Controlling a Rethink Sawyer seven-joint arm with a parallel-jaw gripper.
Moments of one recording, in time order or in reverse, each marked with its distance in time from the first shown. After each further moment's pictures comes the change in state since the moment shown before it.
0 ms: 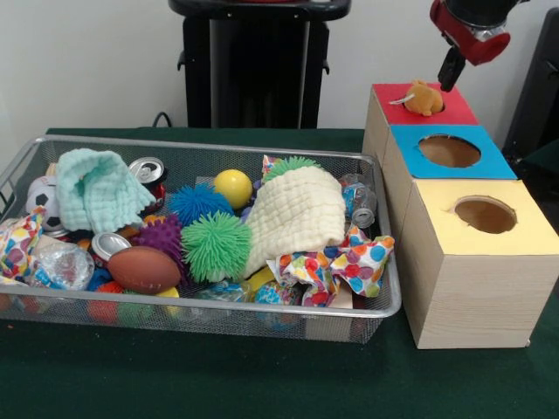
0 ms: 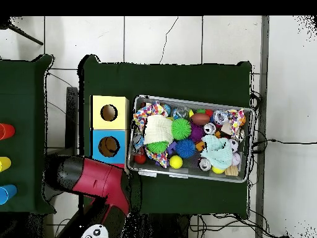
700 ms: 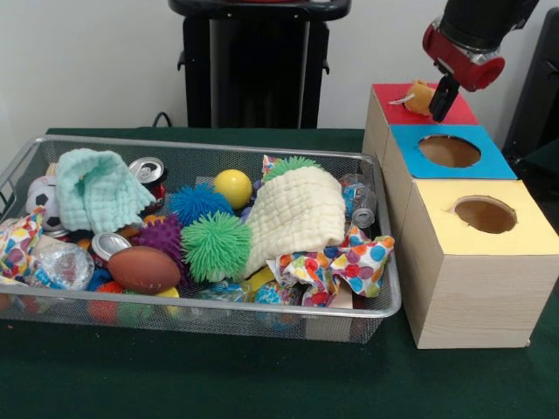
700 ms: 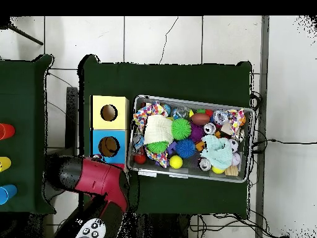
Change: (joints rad) arm 0.017 0.061 -0.002 -0.002 0.000 -0.200 0.000
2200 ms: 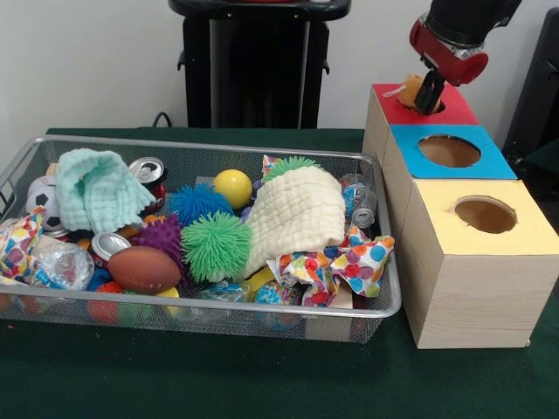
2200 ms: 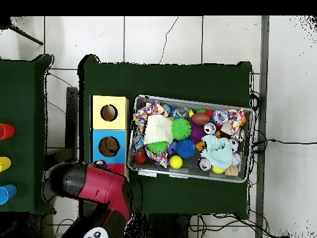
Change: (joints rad) arm 0.006 -0.030 -0.010 0.066 0.000 -0.016 0.000
